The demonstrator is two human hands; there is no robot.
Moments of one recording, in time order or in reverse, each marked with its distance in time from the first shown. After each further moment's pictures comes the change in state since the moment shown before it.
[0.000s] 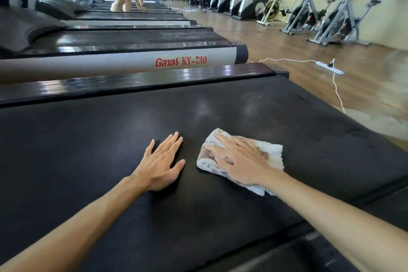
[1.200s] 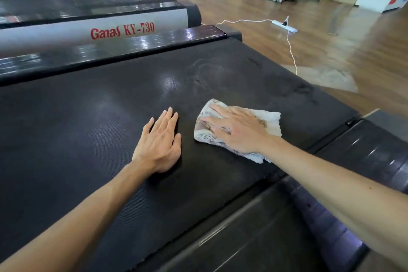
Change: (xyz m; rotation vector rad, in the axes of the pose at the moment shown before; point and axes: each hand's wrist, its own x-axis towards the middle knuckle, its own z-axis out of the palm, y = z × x) left_hand 0.058 0.116 0.038 0.006 0.066 0.095; right_hand -0.054 0.105 -0.008 0.025 0.008 0.156
